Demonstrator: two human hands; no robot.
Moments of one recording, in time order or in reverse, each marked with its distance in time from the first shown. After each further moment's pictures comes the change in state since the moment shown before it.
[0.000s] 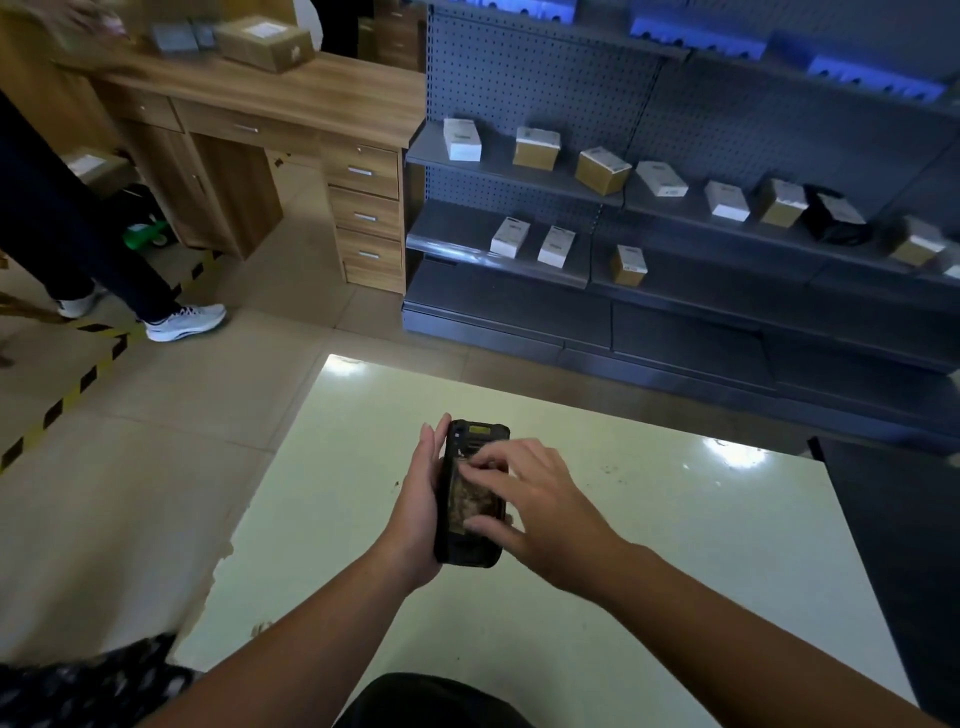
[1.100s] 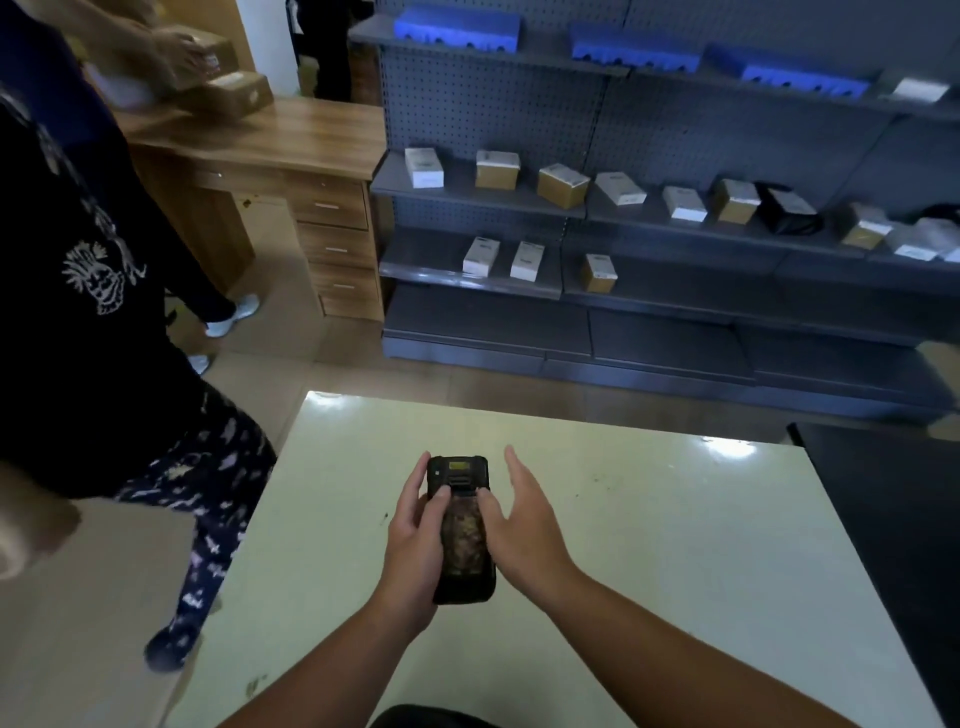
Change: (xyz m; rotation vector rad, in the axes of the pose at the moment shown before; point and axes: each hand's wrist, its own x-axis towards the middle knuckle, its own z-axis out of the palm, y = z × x) left_hand -0.001 -0.022 -0.001 0.233 0.180 0.160; right_hand 0.016 -0.012 0.039 0.601 0.194 0.776
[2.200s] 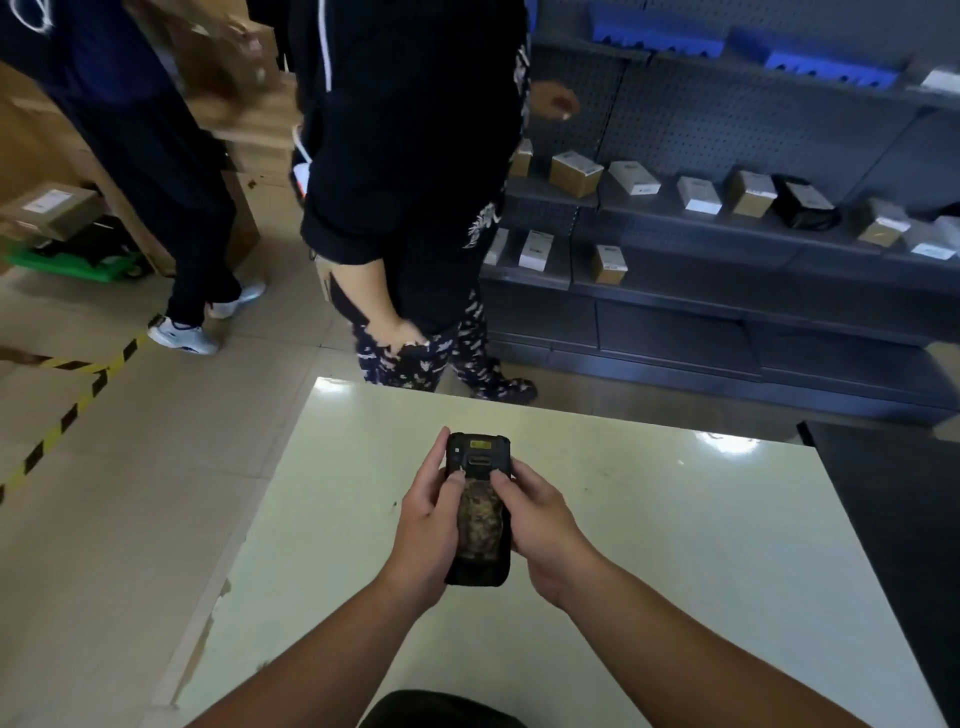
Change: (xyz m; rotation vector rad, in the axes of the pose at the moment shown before) left_hand 0.009 0.009 -0.001 0.086 -0.075 0.105; right_hand 0.000 -0.014 -0.004 0.557 -0.140 0.280
